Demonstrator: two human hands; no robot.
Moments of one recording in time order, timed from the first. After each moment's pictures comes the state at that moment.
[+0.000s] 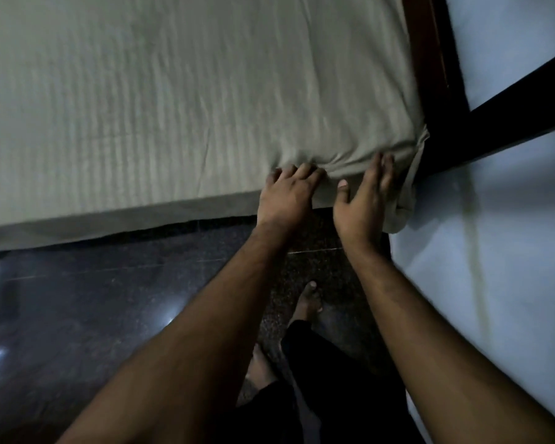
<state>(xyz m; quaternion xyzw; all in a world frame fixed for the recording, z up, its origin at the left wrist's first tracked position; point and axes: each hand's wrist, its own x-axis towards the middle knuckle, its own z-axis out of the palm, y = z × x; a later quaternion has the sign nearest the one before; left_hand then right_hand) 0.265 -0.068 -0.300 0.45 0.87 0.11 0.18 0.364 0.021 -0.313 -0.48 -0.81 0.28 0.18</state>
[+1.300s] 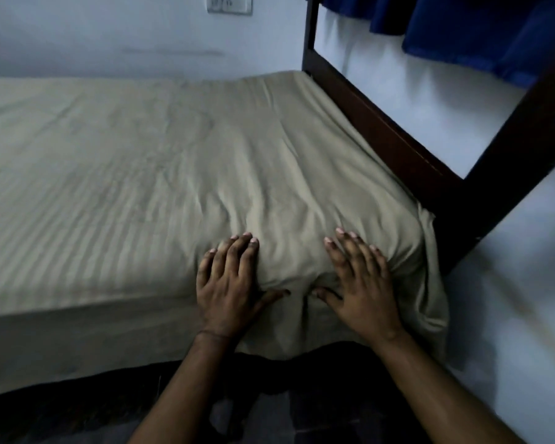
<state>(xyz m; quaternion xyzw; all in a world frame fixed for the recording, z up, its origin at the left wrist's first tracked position) 0.208 -0.119 -0.442 0.36 0.86 0.19 -0.30 0.353 0.084 -0.444 -0.14 -0.94 -0.10 0.30</state>
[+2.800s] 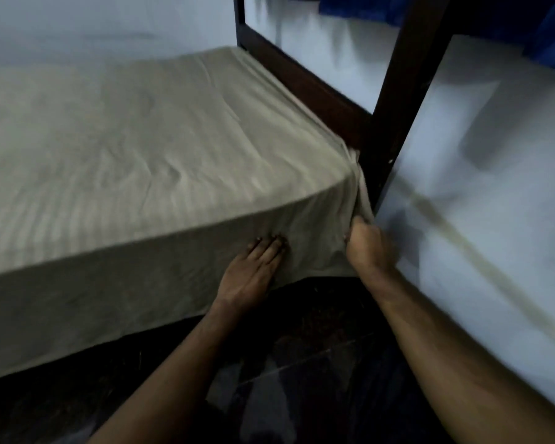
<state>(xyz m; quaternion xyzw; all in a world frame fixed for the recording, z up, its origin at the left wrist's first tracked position) 0.267 -0.080 -0.501 0.63 0.75 0.04 -0.17 0.430 0.100 -0.429 -0.49 -0.86 0.06 0.09</state>
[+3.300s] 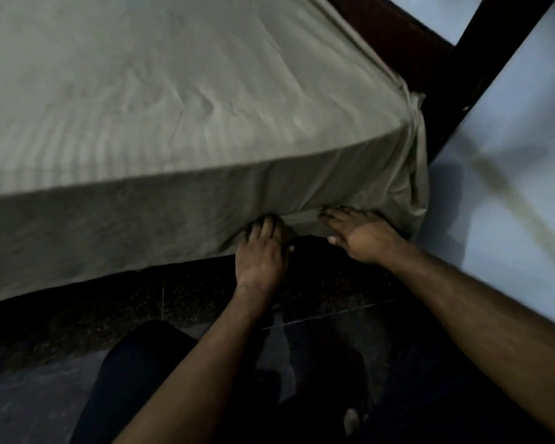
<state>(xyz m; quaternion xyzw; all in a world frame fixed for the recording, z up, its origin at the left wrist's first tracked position) 0.301 -0.119 -0.538 0.41 0.91 0.09 -0.05 0.412 0.078 -0.490 -0.13 -0.99 -0.02 -0.11</state>
